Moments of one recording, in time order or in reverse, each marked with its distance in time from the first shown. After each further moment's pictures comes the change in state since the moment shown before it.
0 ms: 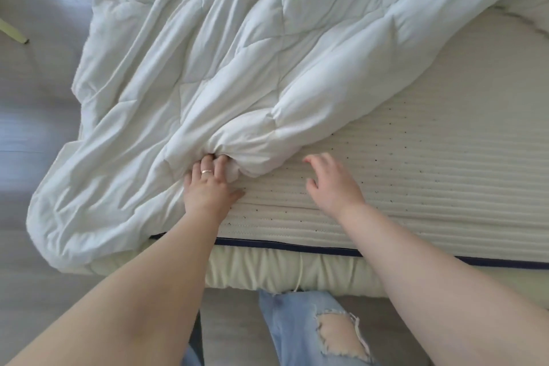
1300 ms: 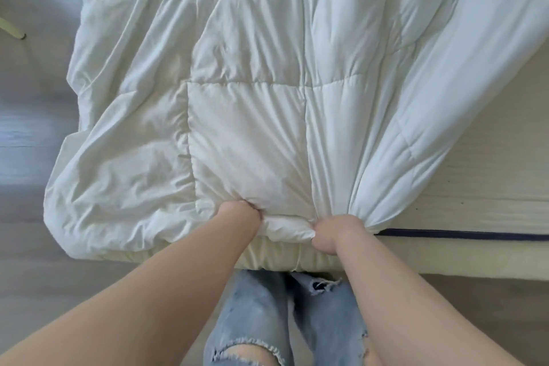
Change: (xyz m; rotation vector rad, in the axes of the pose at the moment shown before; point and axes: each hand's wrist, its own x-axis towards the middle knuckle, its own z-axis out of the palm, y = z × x) left_hand -0.055 0.068 0.003 0.582 -0.955 0.295; right_hand -0.069 0.023 0.061 -0.412 -0.855 0.134
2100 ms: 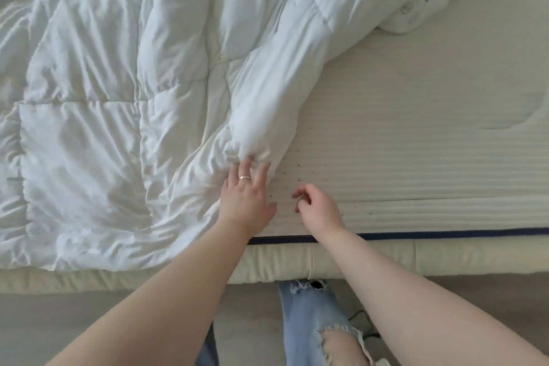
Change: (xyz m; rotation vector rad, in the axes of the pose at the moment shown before) left_hand -0.008 0.323 -0.158 -0.466 0.935 0.024; right_hand -0.067 0.322 0.054 1.143 0.693 -0.053
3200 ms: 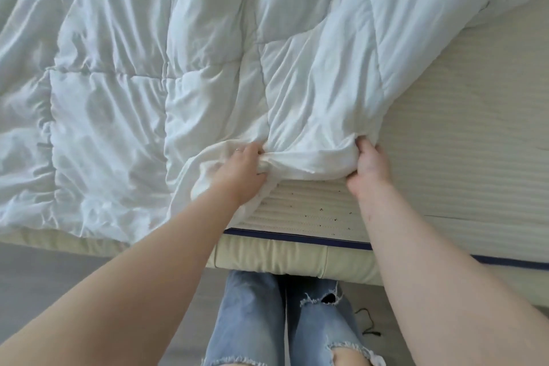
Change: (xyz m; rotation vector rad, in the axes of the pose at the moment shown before) left_hand 0.038 -0.056 -0.033 -0.340 -0.122 -0.192; right_hand 0.093 -0.051 -0.044 1.006 0.264 0.343
